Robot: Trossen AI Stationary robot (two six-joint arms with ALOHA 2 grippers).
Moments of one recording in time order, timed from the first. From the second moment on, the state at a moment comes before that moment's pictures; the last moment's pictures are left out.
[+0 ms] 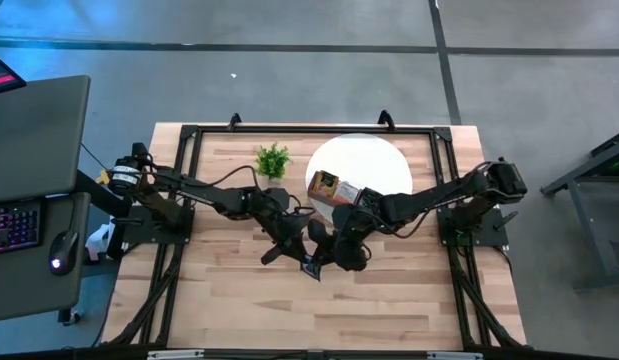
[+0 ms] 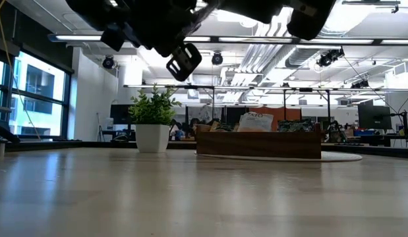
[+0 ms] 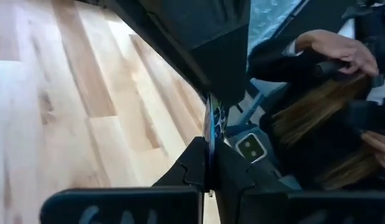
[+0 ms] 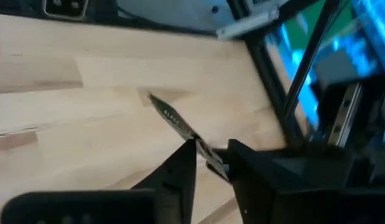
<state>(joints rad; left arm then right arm) -0.07 1.60 0.87 0.34 0.66 -0.24 0.19 1.64 1.16 -0.09 -0.33 -1.04</state>
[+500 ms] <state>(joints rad) -0.07 1.61 0.87 0.34 0.15 -0.26 0.24 1.41 1.16 -0.65 0.33 -0.19</state>
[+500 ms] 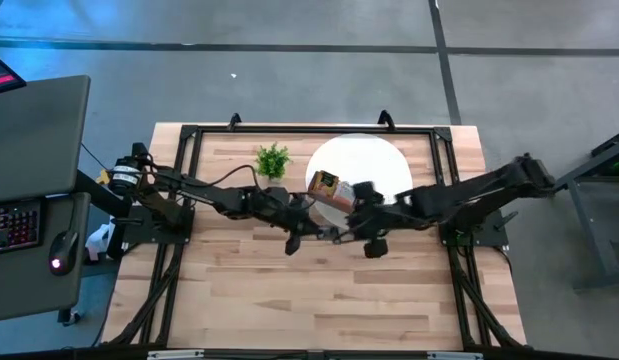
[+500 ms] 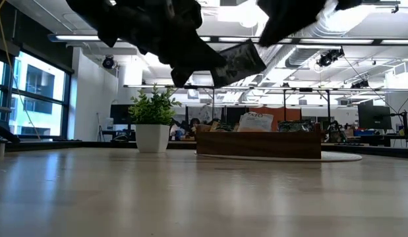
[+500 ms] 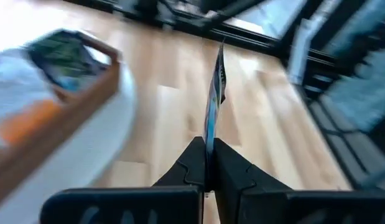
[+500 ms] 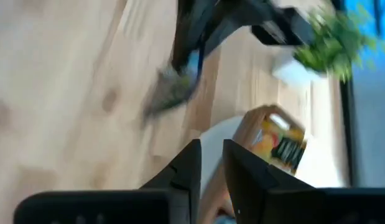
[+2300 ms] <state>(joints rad) -0.07 1.60 0.87 0.57 -0.06 -0.18 0.19 1.39 1.16 -0.61 0.32 0.36</state>
